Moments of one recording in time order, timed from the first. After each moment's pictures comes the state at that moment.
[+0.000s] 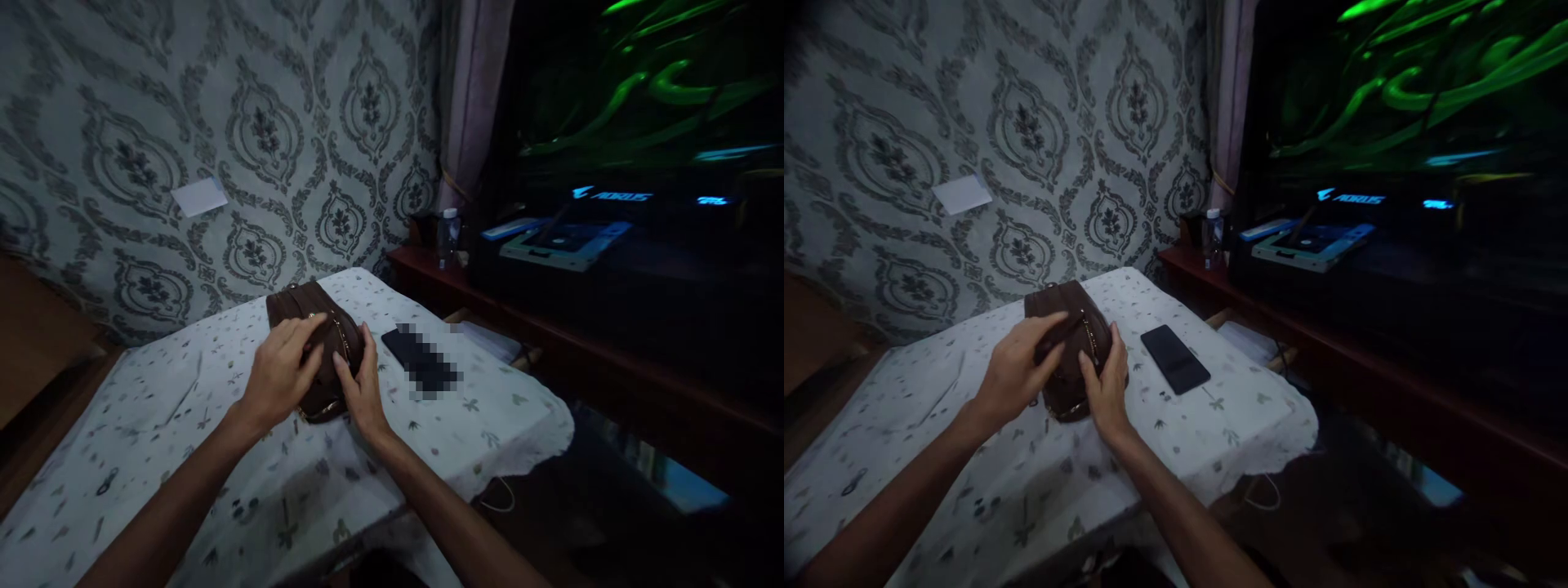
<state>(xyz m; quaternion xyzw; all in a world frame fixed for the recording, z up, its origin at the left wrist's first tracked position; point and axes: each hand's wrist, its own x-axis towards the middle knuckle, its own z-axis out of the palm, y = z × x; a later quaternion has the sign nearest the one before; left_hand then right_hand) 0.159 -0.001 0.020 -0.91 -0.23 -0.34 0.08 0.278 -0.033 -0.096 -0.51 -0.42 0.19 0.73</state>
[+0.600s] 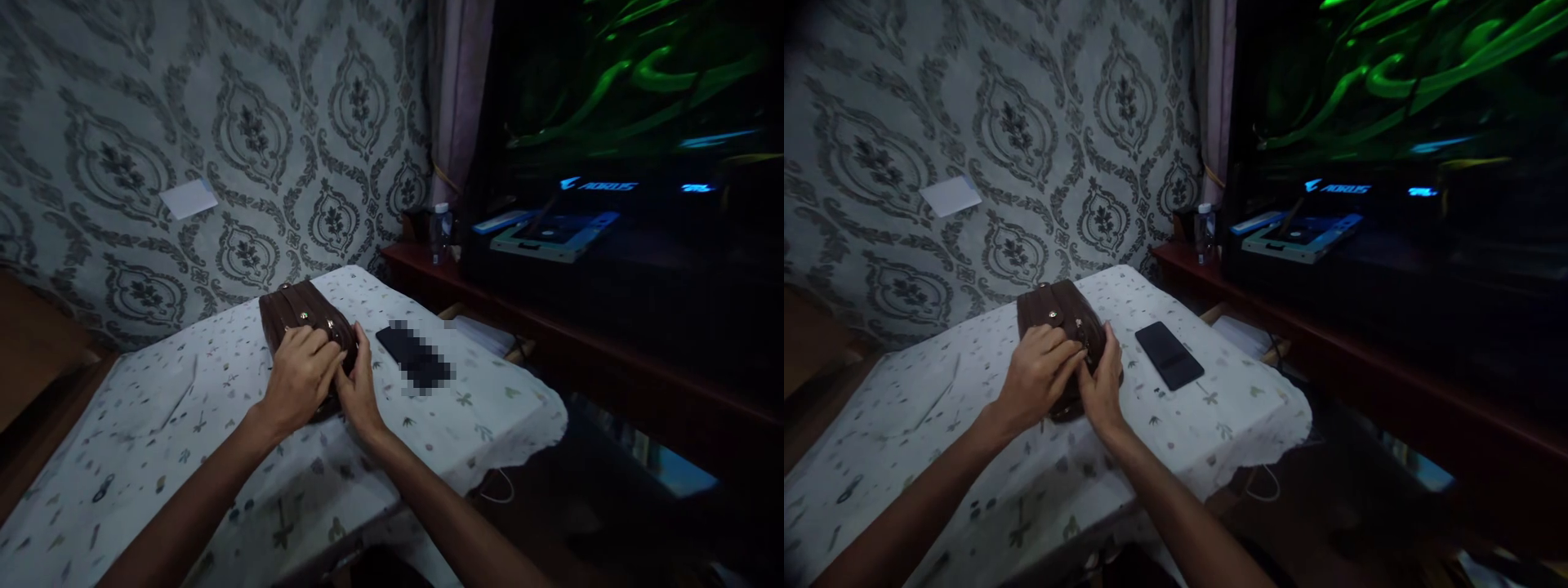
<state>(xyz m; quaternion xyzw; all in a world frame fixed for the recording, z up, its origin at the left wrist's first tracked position) 0.188 -0.012 0.009 -0.92 -0.14 -0.31 0.20 0.281 -0.034 -0.101 -0.50 -0.43 0.19 0.73</state>
